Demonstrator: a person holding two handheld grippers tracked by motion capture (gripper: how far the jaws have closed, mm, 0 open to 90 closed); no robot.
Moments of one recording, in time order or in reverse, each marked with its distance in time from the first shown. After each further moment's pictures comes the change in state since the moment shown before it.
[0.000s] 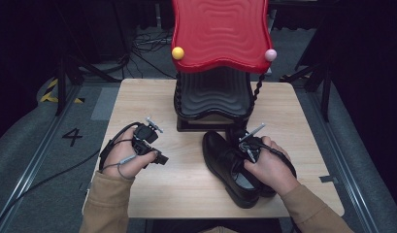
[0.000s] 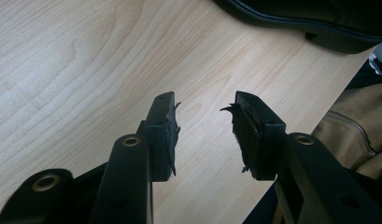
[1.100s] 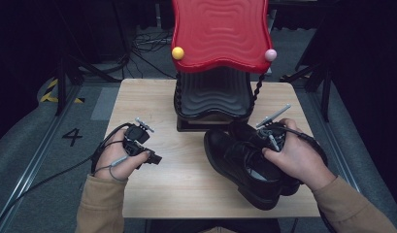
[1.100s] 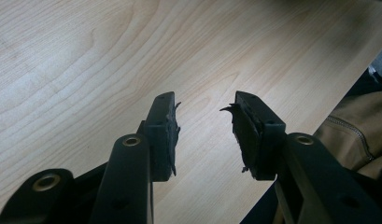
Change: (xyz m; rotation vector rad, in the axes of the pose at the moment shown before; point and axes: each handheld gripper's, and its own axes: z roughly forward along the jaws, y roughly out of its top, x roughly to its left) left arm 0.008 -0.014 -0.011 -0.036 0.011 -0.049; right arm -0.005 -0.003 -0.109 -0.002 0.121 -0.001
